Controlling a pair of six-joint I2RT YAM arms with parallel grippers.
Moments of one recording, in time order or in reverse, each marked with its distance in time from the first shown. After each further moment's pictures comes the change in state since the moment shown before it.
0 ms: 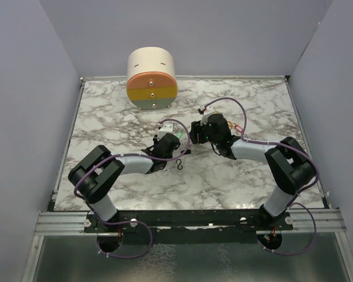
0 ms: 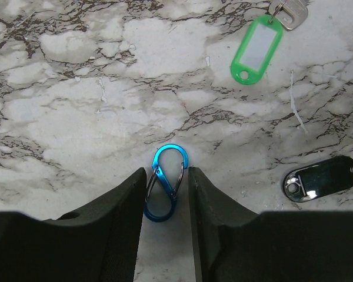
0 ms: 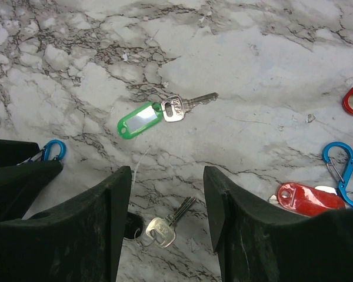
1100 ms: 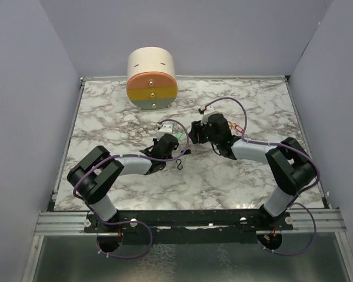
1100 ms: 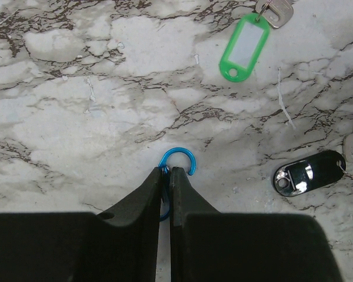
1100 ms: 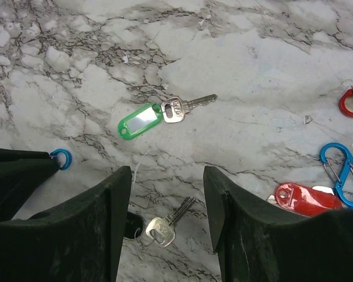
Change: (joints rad) left arm 0.006 -0.010 -0.024 0.041 0.052 -0.010; right arm 0.000 -0.008 -0.004 0.000 0.004 -0.001
